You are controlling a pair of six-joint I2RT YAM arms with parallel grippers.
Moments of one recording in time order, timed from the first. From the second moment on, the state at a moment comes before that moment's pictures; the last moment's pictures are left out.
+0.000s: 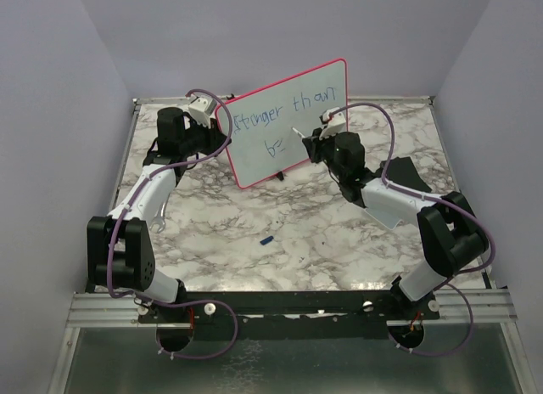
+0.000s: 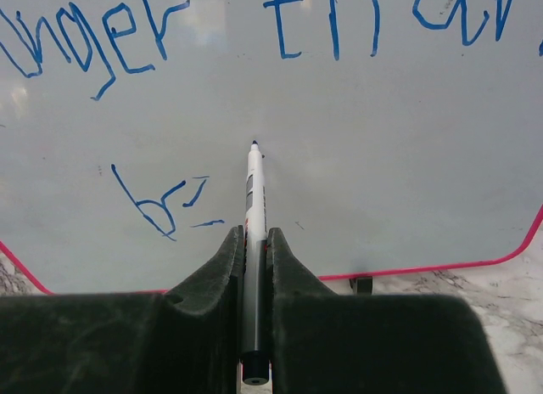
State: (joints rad) left arm -0.10 1.48 1.07 0.03 0.57 -0.01; right arm 0.53 1.62 0.93 0.55 0.08 0.08
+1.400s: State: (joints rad) left arm -0.11 1.48 1.07 0.03 0.57 -0.01; right arm 0.53 1.63 0.84 0.54 0.03 0.11
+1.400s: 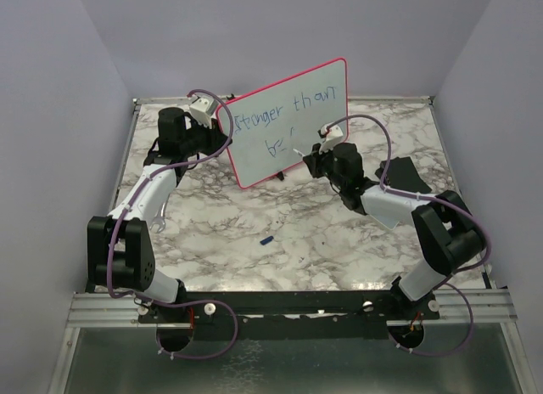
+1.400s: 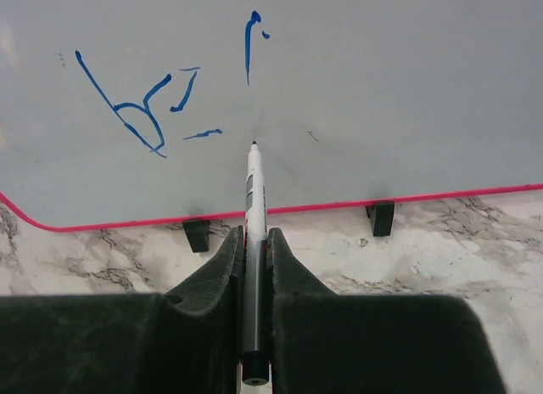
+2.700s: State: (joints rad) left arm -0.11 1.48 1.07 0.02 0.57 -0.01; right arm 0.53 1.67 0.92 0.51 0.06 0.05
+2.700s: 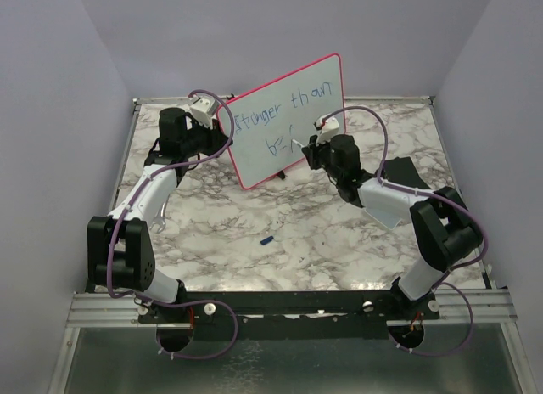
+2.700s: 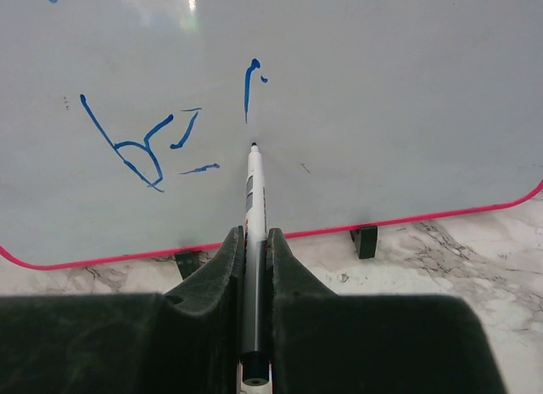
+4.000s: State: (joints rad) left arm -0.12 1.48 1.07 0.02 0.57 -0.01; right arm 0.53 1.55 0.90 0.51 0.03 0.04
